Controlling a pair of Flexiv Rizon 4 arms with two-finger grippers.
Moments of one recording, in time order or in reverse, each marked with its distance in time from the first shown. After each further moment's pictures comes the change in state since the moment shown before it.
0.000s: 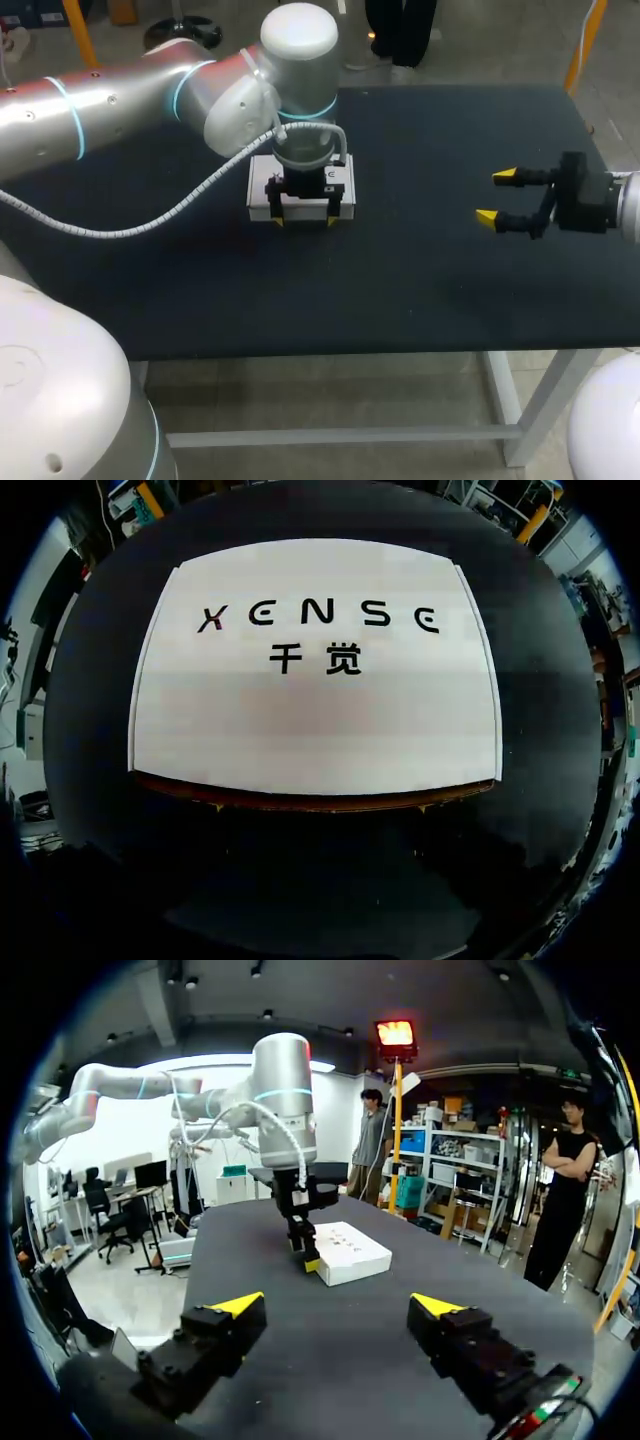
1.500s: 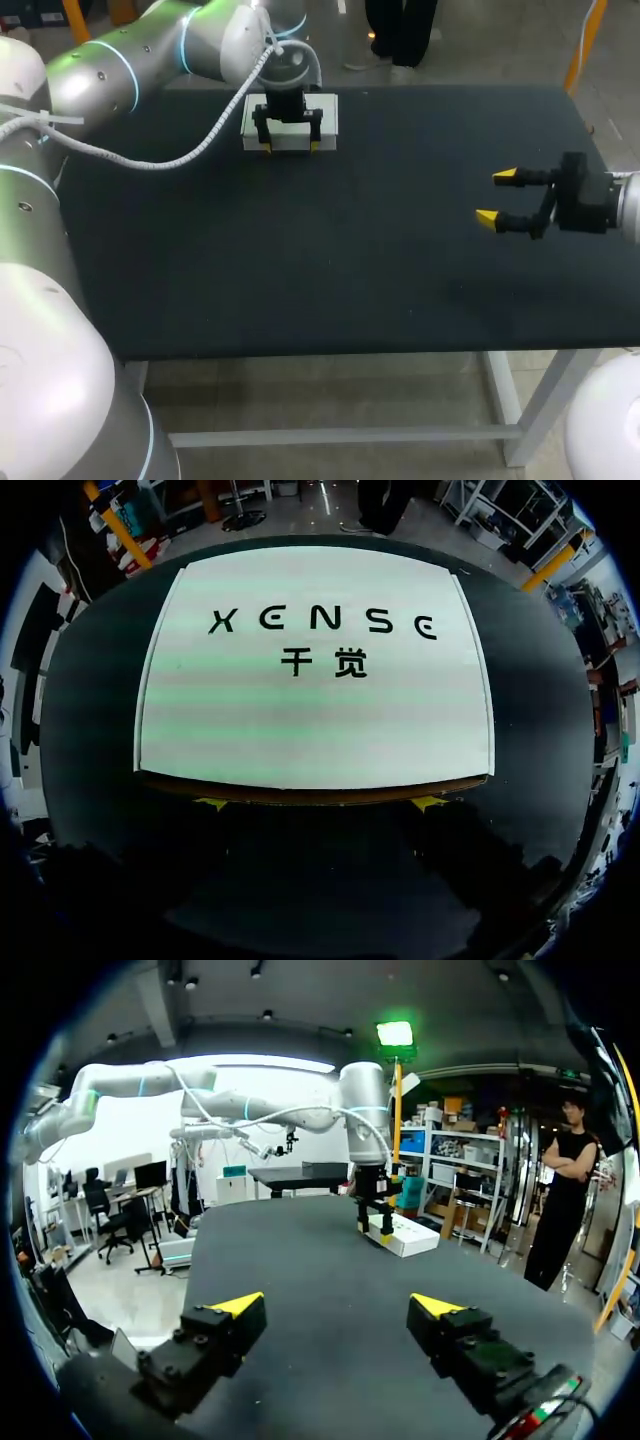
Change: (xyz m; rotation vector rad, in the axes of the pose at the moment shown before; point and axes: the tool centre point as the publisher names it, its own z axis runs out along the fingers) left arm -0.031 -0.201 0.022 0.005 0.045 0.021; right arm 0.000 0.000 0.000 -0.001 0.000 0.000
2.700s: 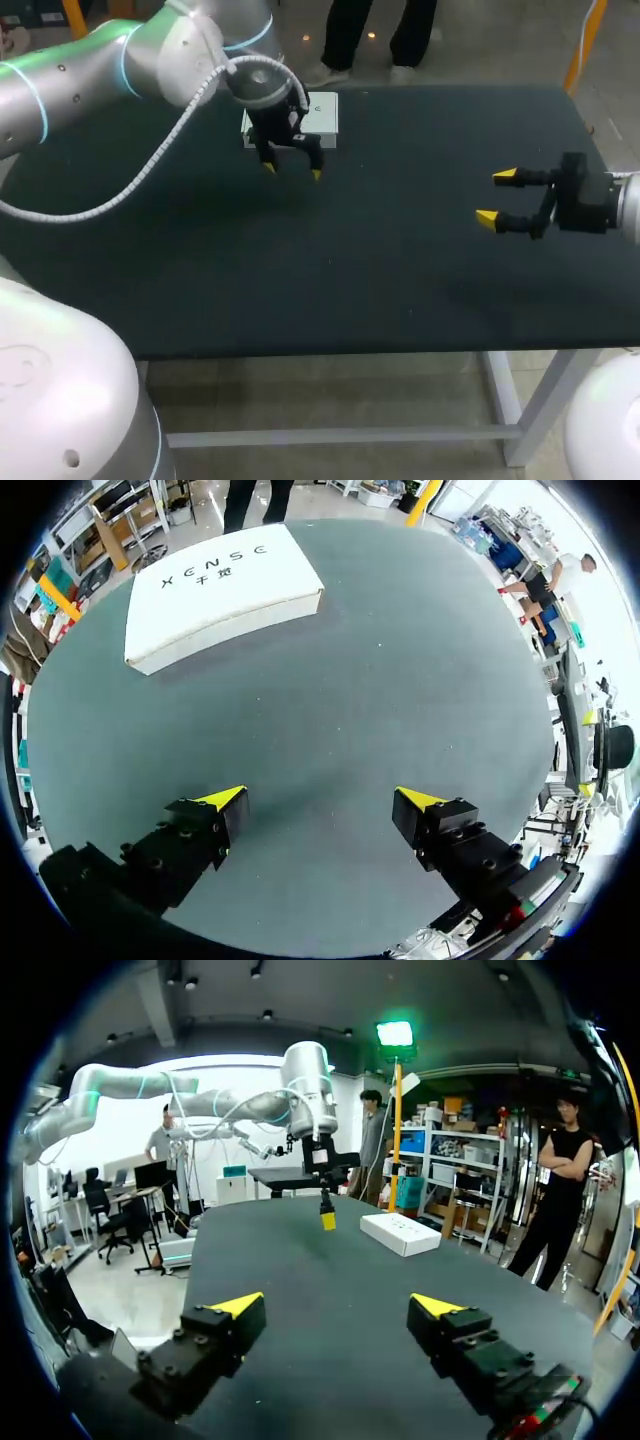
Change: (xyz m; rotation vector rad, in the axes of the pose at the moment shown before) left arm 0.017 0.136 -0.076 0.010 0.213 0.384; right arm 0.000 0.000 0.000 0.000 0.001 0.000
